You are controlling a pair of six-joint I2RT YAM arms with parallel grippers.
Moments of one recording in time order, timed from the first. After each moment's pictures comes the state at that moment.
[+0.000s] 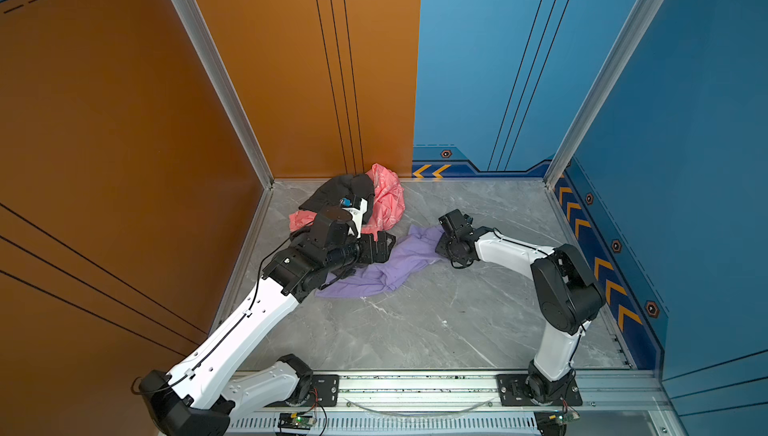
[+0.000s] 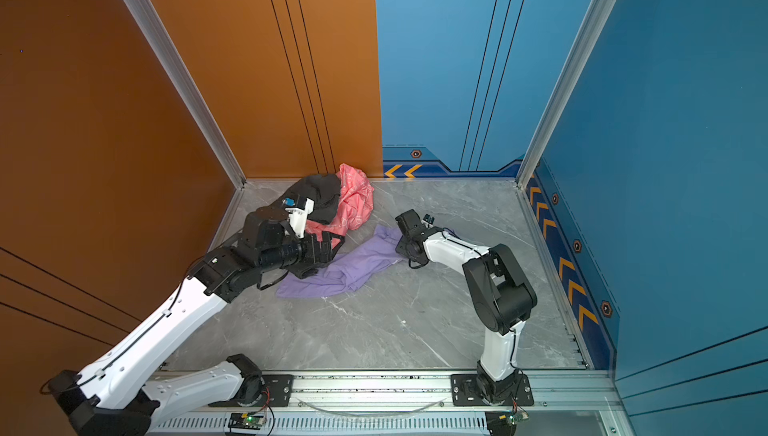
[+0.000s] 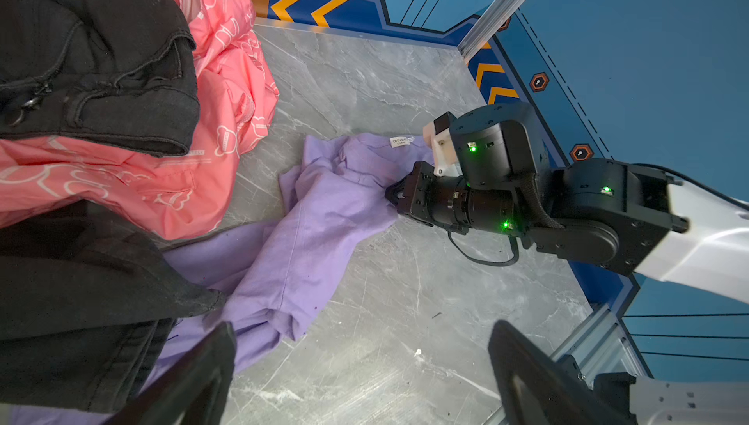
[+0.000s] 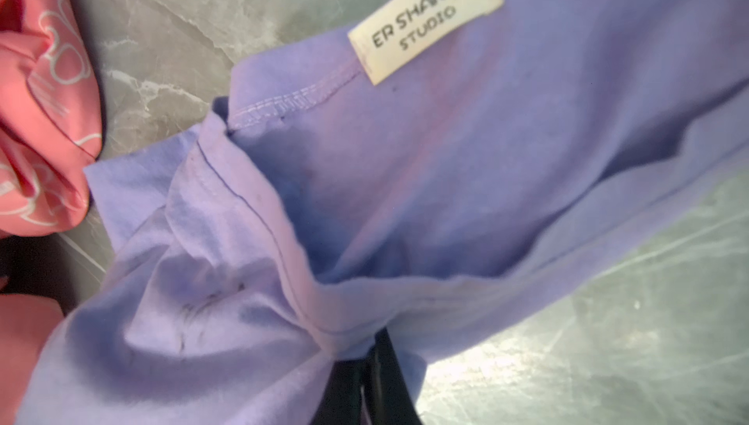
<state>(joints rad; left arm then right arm) -0.58 1.09 1.15 -0.63 0.08 -0.50 0.51 1.84 1.19 -0.41 0.12 0.95</state>
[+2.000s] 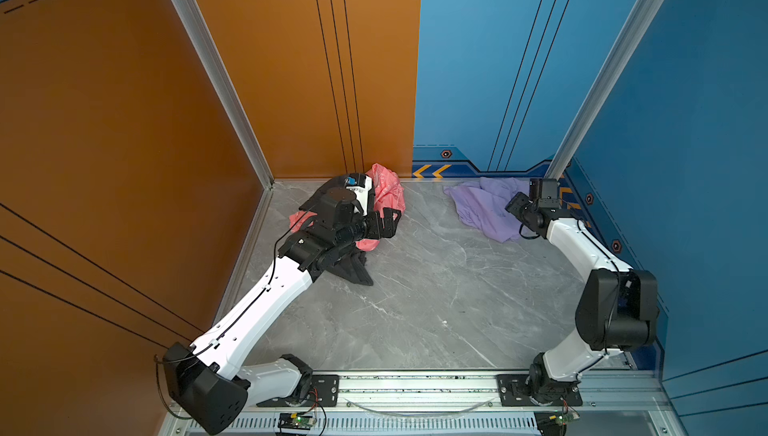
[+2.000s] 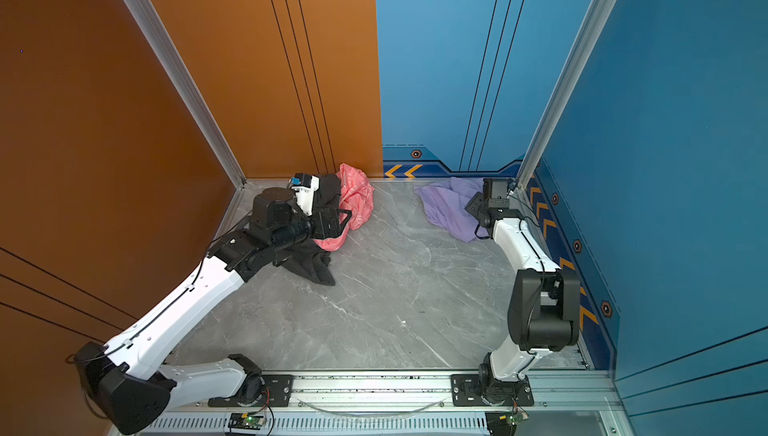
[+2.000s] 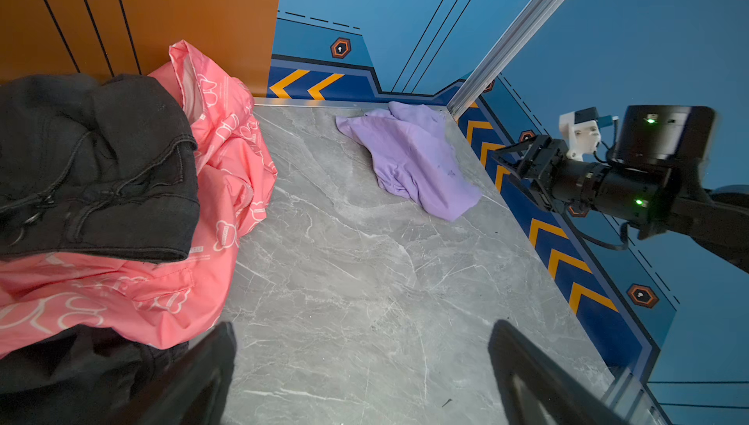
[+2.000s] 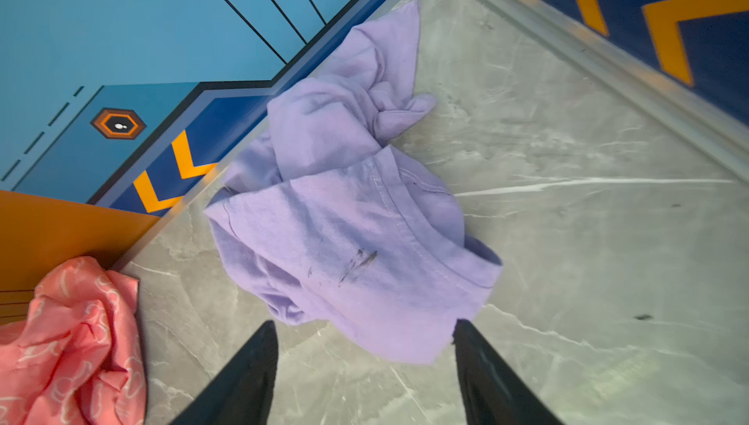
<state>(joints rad) -0.52 1.23 1.23 -0.44 0.09 -0.43 -0.03 1.59 1.24 -0.36 0.14 0.65</state>
